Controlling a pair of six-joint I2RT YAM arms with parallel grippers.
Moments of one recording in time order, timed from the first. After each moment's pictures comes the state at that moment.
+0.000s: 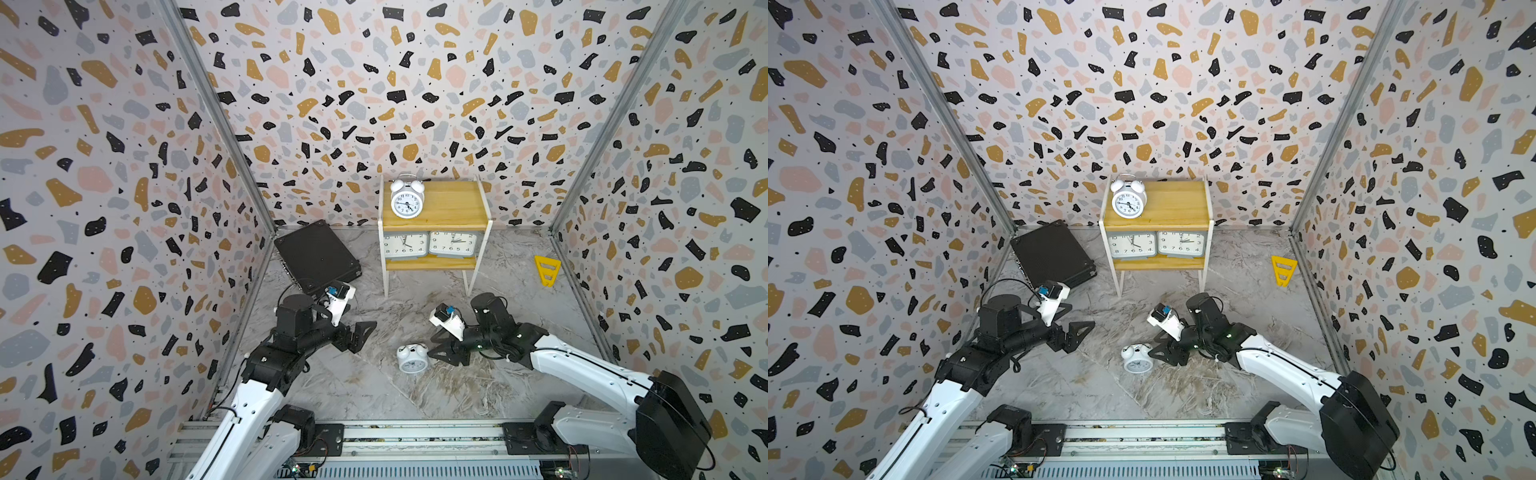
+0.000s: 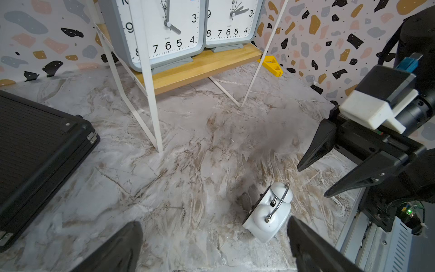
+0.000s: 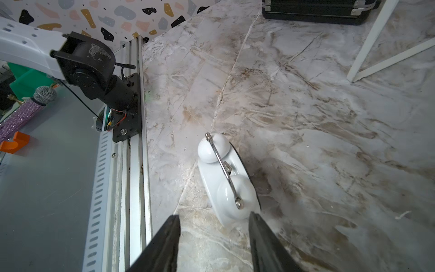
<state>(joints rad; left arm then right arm) -0.26 0.71 0.69 -0.50 0.50 0.05 0.72 1.21 0.69 -0.21 -0.65 -0.17</state>
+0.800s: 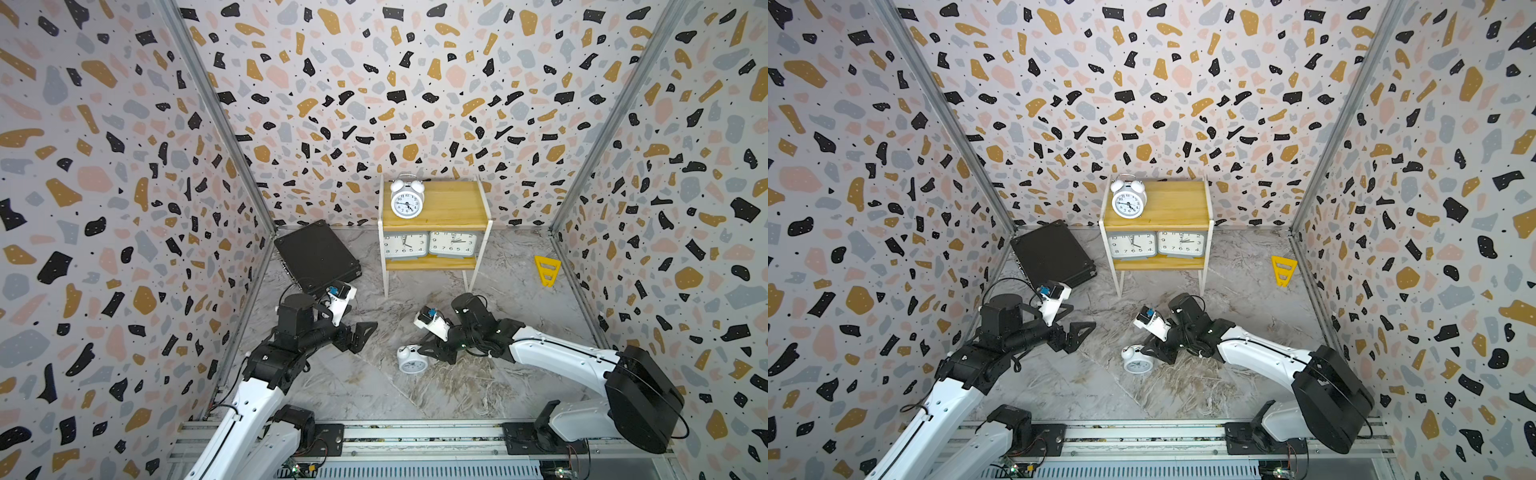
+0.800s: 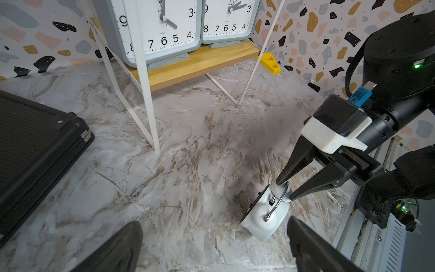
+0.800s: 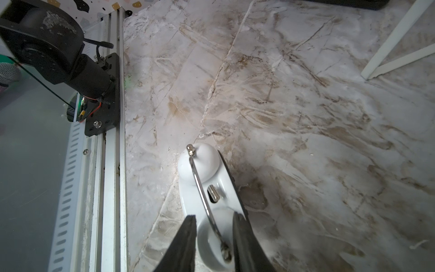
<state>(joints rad) -0.26 0.73 0.69 -0.50 0.51 0.05 0.79 1.36 0.75 -0.16 -0.56 -0.20</state>
